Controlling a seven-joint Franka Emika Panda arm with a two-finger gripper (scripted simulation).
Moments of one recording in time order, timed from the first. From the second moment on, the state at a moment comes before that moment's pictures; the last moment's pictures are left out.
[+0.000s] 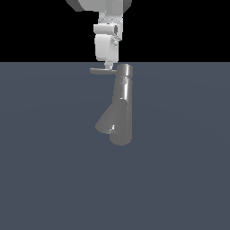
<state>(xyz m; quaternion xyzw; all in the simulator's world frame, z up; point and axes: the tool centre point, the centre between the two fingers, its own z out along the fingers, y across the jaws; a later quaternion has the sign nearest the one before) 0.094 0.025 0.247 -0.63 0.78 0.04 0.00</state>
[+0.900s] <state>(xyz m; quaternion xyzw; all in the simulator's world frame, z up) 0.088 0.063 0.236 -0.64 0.76 0.05 0.00</state>
